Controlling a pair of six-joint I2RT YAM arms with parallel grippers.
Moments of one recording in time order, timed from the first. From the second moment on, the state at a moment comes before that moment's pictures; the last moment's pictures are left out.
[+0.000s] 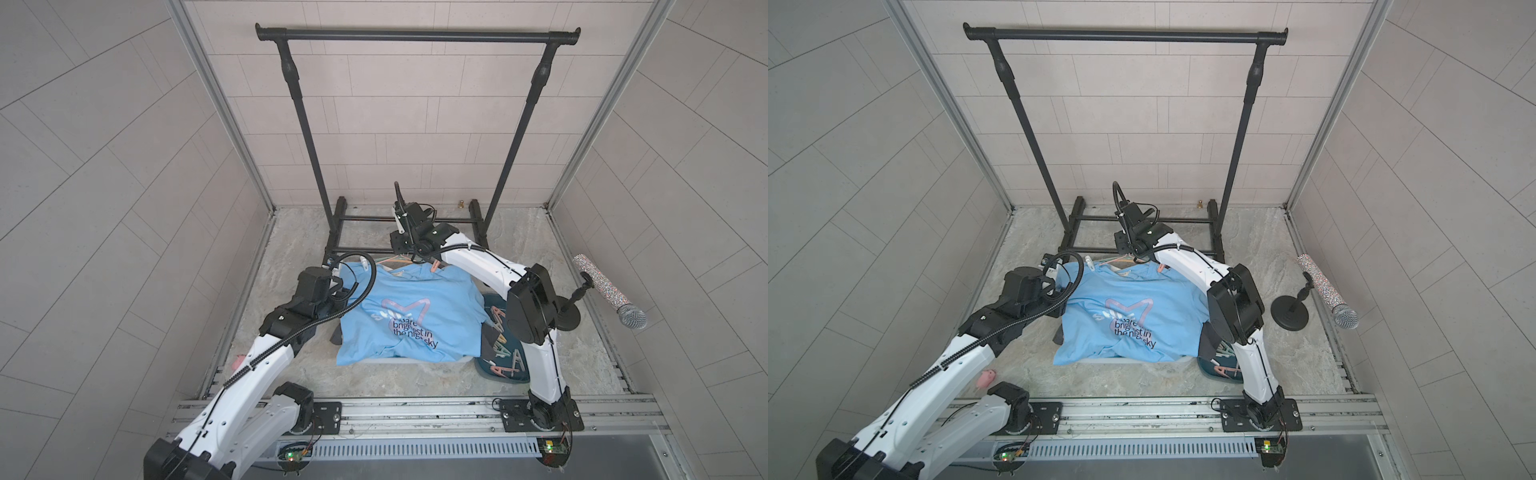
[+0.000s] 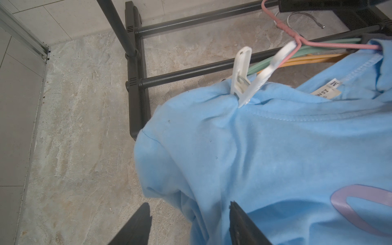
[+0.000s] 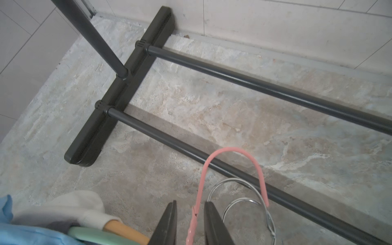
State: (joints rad) left arm -0.35 0.88 0.71 -0.55 -0.12 -0.02; right arm 0.65 2.08 1.88 -0.54 0.12 0.31
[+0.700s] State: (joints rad) left arm -0.35 0.80 0.75 -0.61 -0.16 0.04; right arm 0.68 2.18 1.91 -0.51 0.16 0.36
